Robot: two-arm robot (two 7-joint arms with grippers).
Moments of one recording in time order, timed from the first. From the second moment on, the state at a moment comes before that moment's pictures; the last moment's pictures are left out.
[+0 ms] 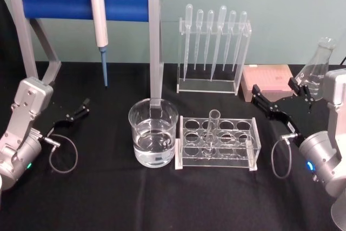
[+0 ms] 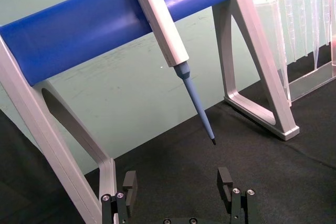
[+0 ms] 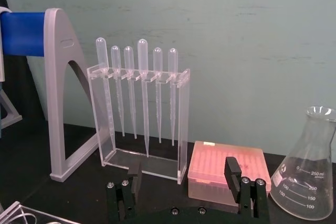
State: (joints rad) left arm -0.20 0.60 0.45 -1.41 -0.25 -0.12 0.03; right arm 0.05 0.39 -0.26 -1.63 0.31 -0.03 -0.02
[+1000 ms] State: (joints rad) left arm -0.20 0.60 0.45 -1.41 -0.25 -0.12 0.03; right arm 0.05 0.39 -0.26 -1.64 0.31 -0.02 -0.02
